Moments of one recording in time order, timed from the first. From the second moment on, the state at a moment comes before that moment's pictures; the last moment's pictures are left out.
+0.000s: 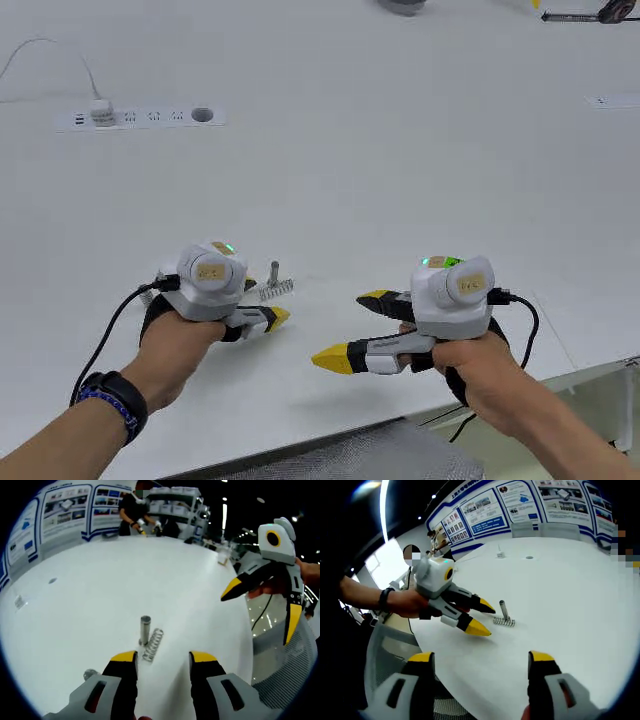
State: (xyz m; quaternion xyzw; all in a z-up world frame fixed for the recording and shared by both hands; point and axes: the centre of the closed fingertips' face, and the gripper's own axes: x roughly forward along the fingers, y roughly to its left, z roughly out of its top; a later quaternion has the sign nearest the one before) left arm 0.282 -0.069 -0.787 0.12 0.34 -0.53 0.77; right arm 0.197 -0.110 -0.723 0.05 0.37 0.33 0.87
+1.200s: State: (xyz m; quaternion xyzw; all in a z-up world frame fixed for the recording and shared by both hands) left arm 0.277 -0.059 -0.804 0.14 0.34 -0.50 0.78; right arm 0.198 -0.109 -0.729 0.06 0.38 0.33 0.86
